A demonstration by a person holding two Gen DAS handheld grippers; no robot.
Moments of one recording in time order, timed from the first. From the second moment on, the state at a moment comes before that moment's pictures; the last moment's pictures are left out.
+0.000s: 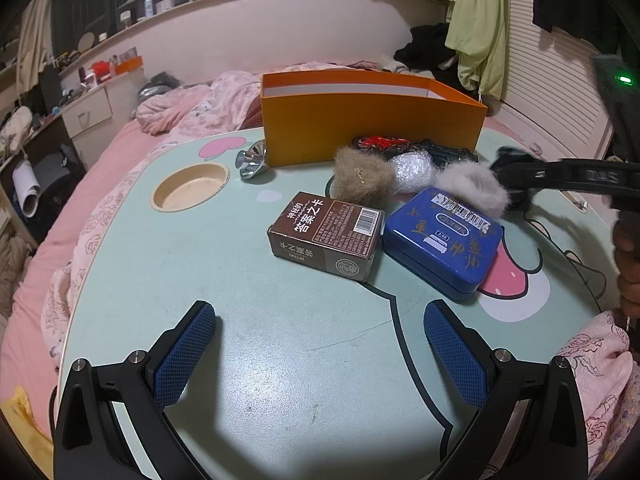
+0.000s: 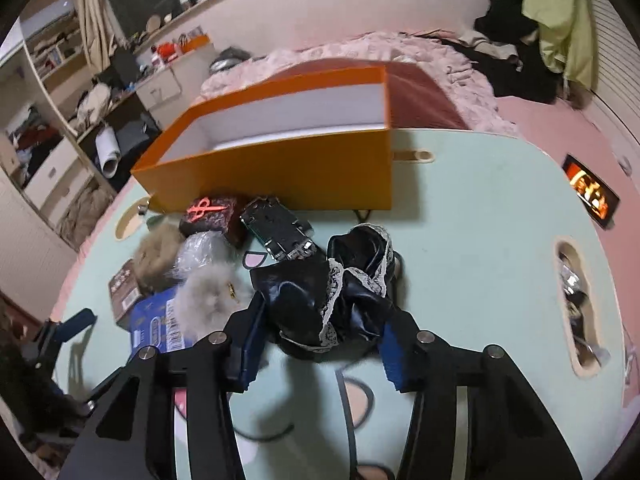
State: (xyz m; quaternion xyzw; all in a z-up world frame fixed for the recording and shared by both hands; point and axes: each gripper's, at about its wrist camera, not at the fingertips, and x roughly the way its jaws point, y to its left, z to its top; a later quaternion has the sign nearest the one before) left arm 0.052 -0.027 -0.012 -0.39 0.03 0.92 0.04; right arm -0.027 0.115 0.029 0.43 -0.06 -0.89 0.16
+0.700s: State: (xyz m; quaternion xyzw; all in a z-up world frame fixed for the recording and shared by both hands) left arm 0.052 -0.027 -0.012 -0.39 0.03 0.92 0.04; right arm 0.019 0.144 0.017 0.41 -0.05 -0.91 0.11
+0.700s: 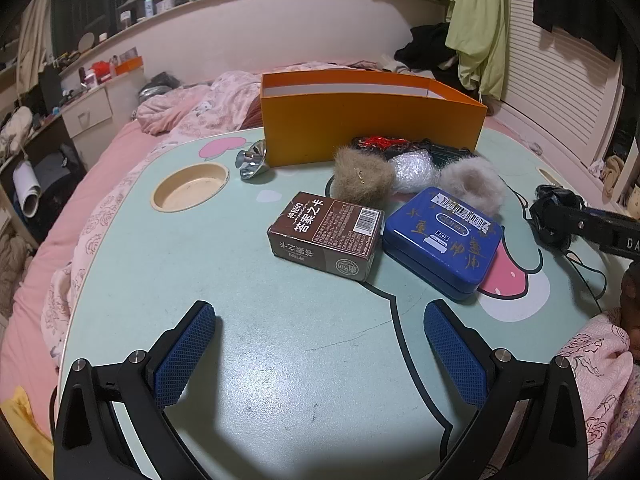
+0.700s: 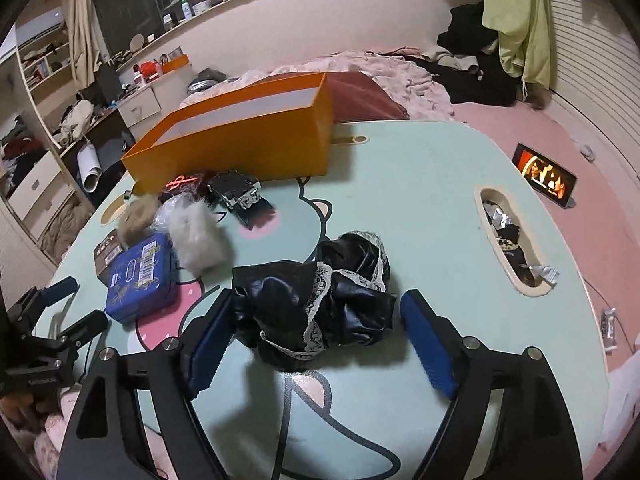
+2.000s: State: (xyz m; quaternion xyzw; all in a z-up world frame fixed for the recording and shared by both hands) left arm 0.012 -0.052 0.032 -0.41 0.01 0.90 0.14; right arm 0.031 0.109 0.026 0.36 0.03 -0.92 0.14
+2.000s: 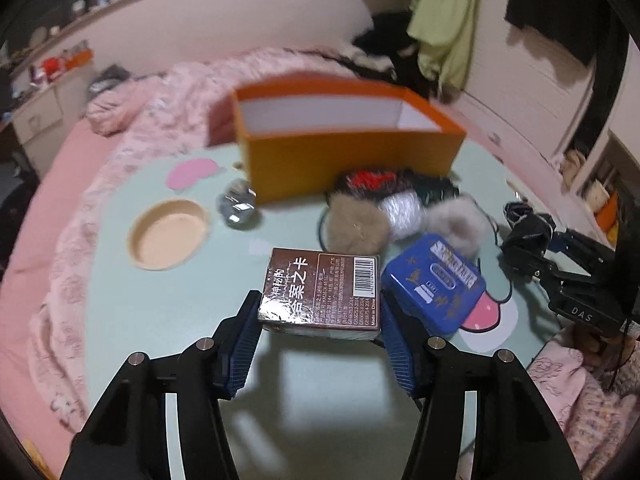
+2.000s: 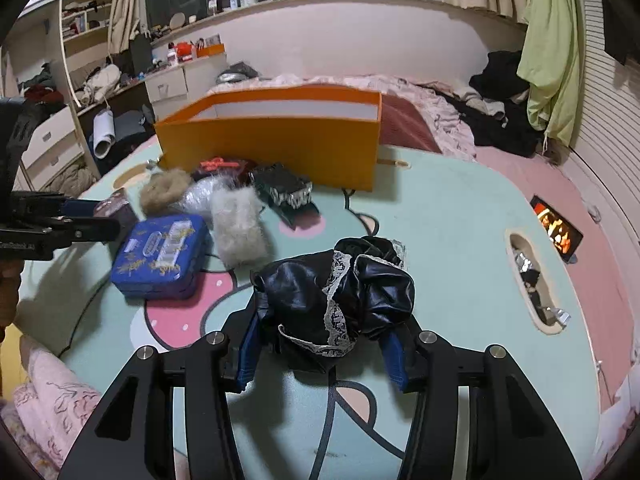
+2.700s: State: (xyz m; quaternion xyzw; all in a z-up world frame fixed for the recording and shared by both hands) left arm -0.156 -0.009 0.094 -0.36 0.01 0.93 0.07; right arm -0.145 0.069 0.101 0.32 0.01 -0.94 0.12
